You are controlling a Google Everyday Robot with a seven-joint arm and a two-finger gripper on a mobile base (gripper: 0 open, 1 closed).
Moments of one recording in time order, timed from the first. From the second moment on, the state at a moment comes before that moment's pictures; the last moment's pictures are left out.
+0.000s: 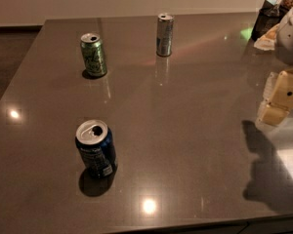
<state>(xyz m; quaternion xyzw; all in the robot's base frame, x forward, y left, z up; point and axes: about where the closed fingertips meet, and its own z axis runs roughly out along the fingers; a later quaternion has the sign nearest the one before) 0.439 -0.214 0.979 -0.60 0.78 -0.04 0.16</state>
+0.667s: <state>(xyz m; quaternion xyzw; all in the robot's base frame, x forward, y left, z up) 0.450 -0.168 0.978 -0.63 0.75 0.00 0.19</state>
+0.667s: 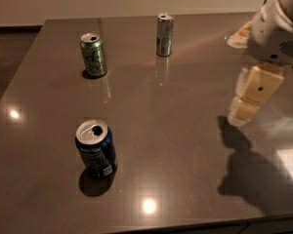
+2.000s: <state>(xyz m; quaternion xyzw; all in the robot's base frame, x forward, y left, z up) 0.422 0.021 0.929 -0.76 0.59 0.14 0.22</state>
